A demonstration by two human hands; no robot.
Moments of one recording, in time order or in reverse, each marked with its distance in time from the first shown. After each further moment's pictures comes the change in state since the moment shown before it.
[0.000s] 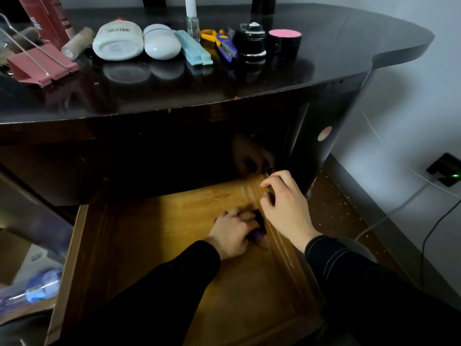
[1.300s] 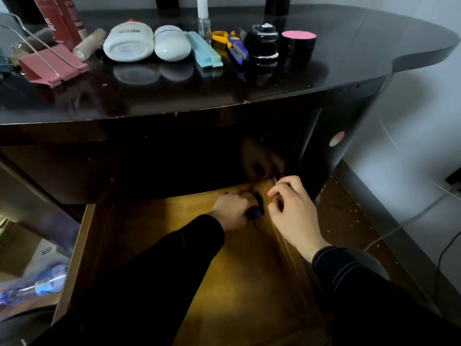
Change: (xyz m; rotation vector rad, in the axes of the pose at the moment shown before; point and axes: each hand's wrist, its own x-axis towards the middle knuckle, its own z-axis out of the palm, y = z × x) left_hand 0.048 -0.046 -0.015 -0.089 0.029 -0.104; right_hand 0.001 0.007 0.007 0.020 -0.010 0.023
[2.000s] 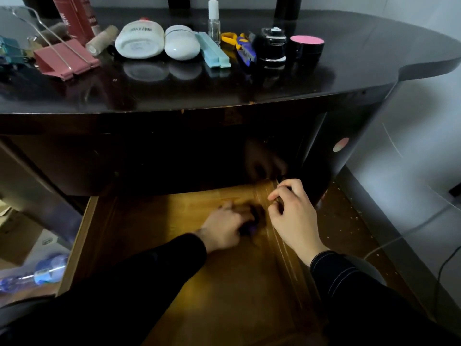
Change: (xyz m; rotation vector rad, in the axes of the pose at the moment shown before) left_hand -0.048 0.010 0.000 0.010 -0.011 0.024; right_hand 0.000 0.000 0.000 -0.006 0.005 -0.008
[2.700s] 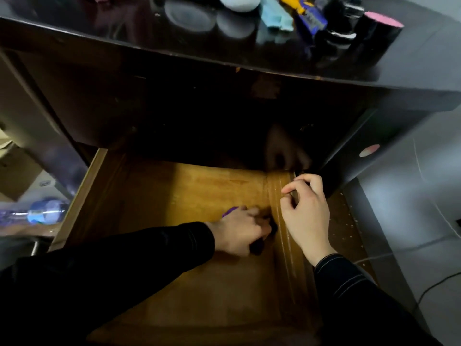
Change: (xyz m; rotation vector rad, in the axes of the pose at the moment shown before) left_hand -0.015 0.040 0.002 0.014 -0.158 0.223; right_hand 0.003 0.007 0.005 -0.024 -0.016 -0.033
